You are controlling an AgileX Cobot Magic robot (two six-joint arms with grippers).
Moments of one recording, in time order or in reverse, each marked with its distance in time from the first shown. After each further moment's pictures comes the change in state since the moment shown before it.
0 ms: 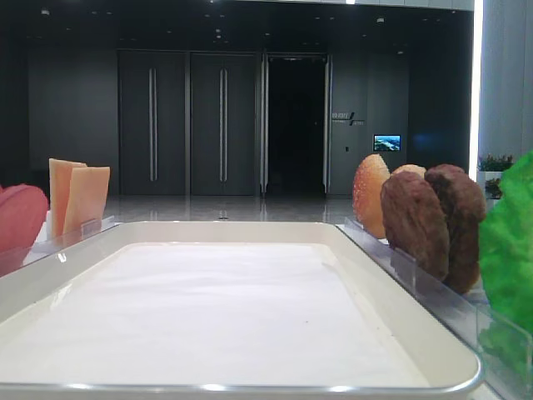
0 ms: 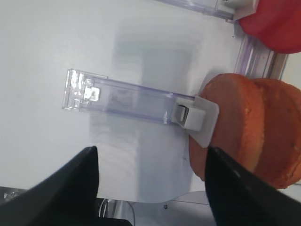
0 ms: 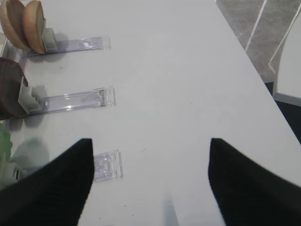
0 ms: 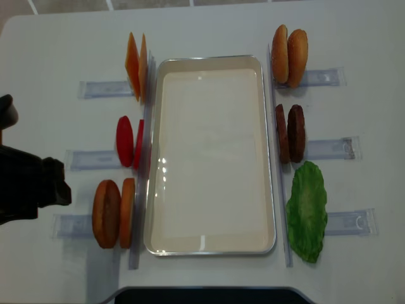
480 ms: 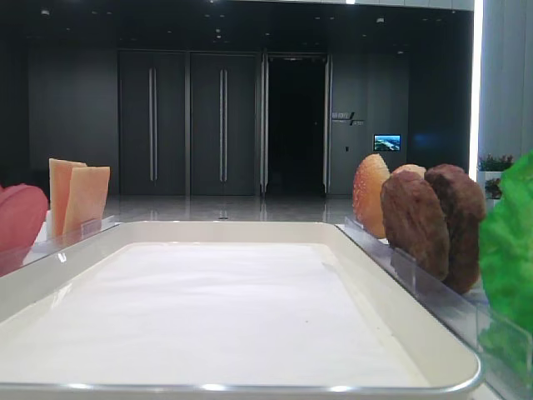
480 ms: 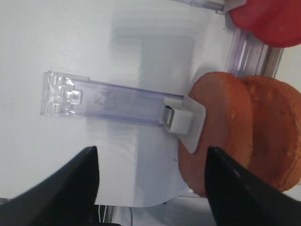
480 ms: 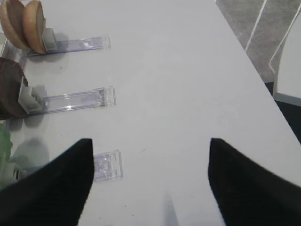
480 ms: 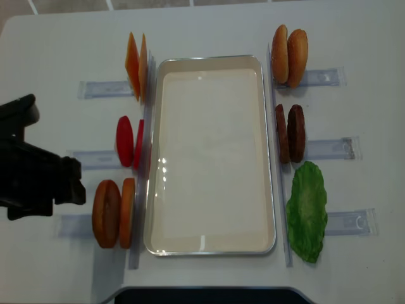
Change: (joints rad) left arm -0.121 0.082 -0.005 0.011 -0.046 -0.060; right arm 0.000 0.000 0.000 0.000 0.000 0.000
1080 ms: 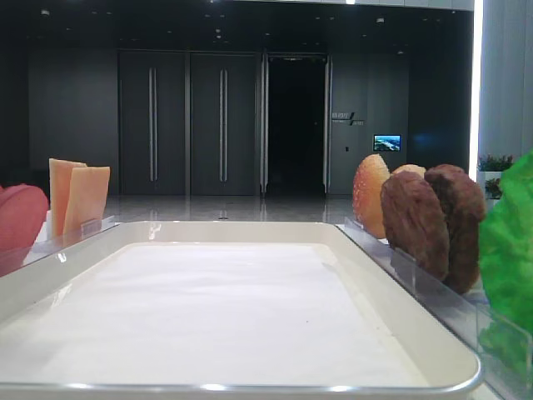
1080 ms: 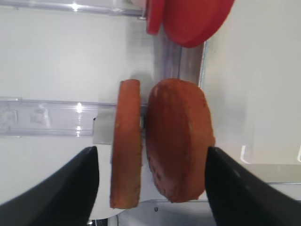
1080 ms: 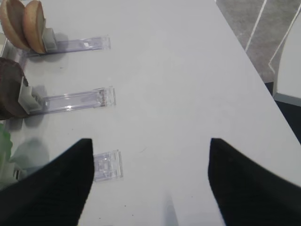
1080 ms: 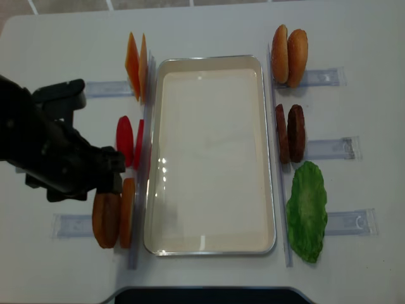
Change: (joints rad) left arm -0.395 0.100 -0.100 0.142 -0.031 -0.343; right arm 0.000 0.000 0.000 0.000 0.000 0.000
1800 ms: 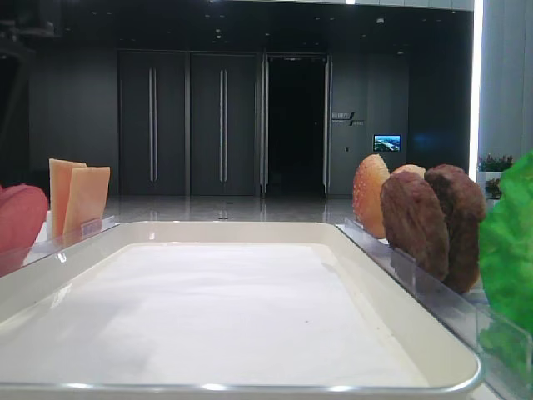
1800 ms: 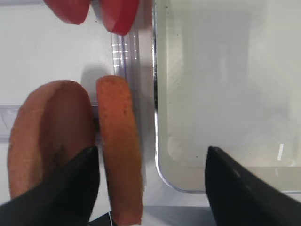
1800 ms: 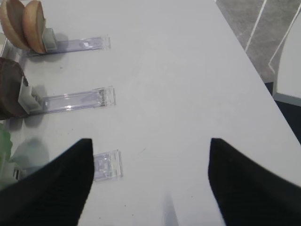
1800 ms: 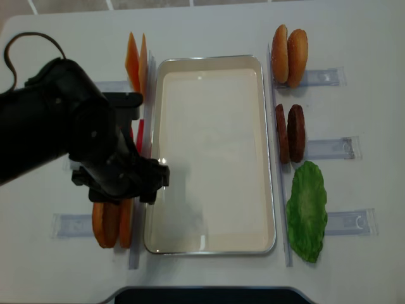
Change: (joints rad) left arm -0.237 0.224 -0.088 0.103 0.003 -0.205; right arm 0.000 0.000 0.000 0.000 0.000 0.000
